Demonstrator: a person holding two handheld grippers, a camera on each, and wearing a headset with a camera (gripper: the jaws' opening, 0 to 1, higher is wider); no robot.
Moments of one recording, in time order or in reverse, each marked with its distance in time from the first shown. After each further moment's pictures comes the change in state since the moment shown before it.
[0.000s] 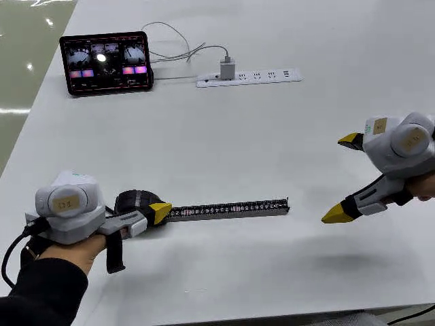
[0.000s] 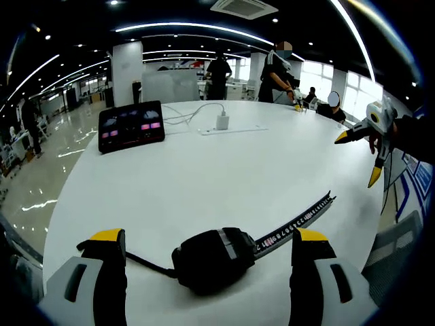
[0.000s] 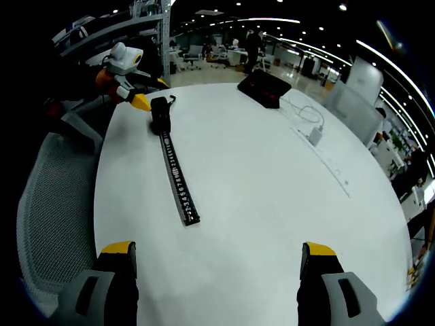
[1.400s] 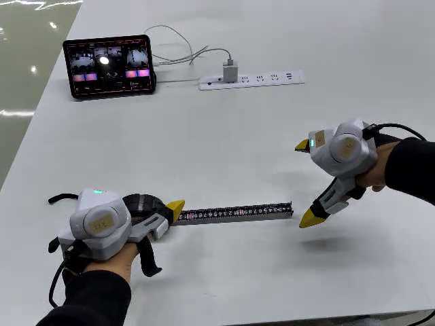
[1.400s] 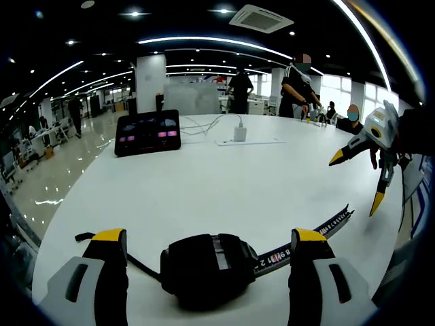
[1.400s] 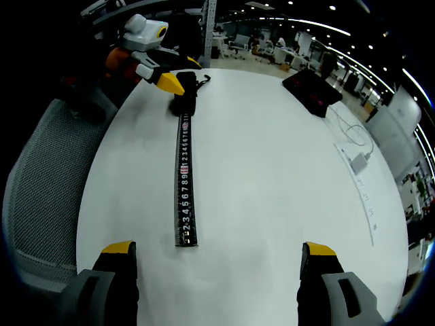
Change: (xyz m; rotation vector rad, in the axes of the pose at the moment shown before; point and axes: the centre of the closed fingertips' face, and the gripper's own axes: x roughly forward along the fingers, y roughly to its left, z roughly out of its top) left arm 0.015 -0.001 -0.001 -0.052 -0.110 0.146; right arm 0.066 0.006 0.020 -0.241 0.070 0.145
